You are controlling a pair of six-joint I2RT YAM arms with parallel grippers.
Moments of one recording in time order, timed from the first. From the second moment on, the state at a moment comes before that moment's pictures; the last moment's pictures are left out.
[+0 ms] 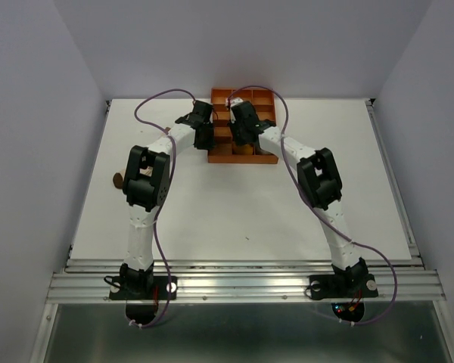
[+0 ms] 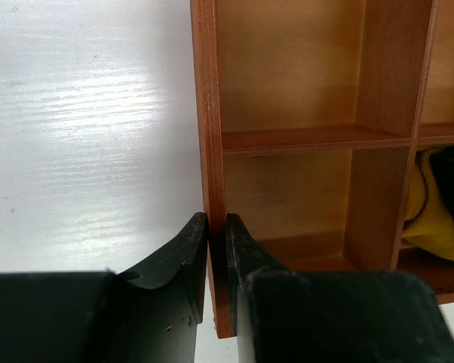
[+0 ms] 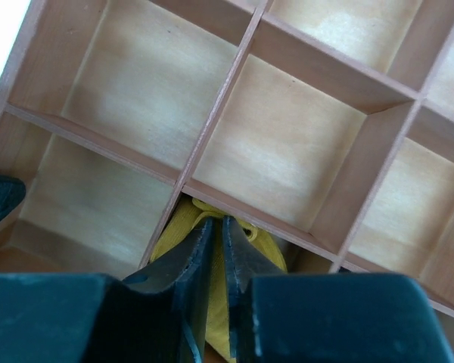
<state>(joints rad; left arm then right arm) -0.37 2.22 1.77 -0.48 -0.03 -0.36 0.56 2.40 2.07 -0.41 0.14 0.05</state>
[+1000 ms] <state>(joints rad) -0.38 2.22 1.78 -0.48 -0.02 -0.41 0.56 1.83 1.64 -0.27 0.22 0.12</state>
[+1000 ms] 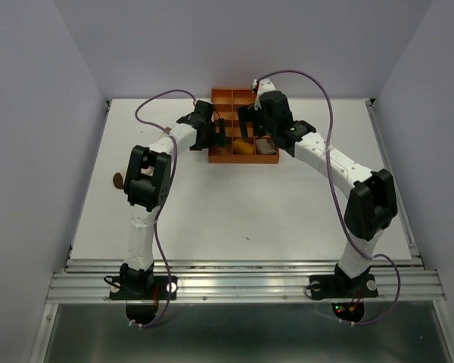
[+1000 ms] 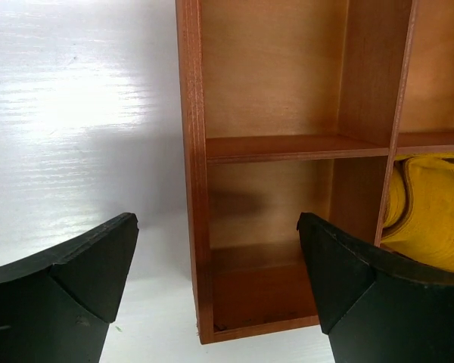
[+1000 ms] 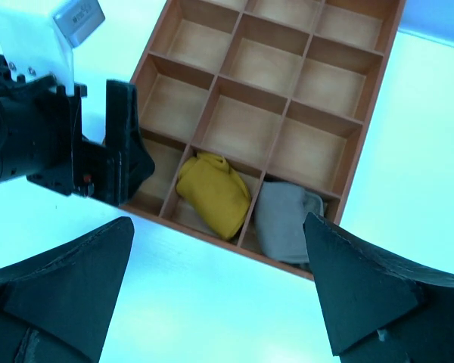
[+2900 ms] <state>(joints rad) -0.15 1.87 1.16 -0.19 0.03 -0.61 0.56 1.37 1.11 -0.16 0.37 0.16</state>
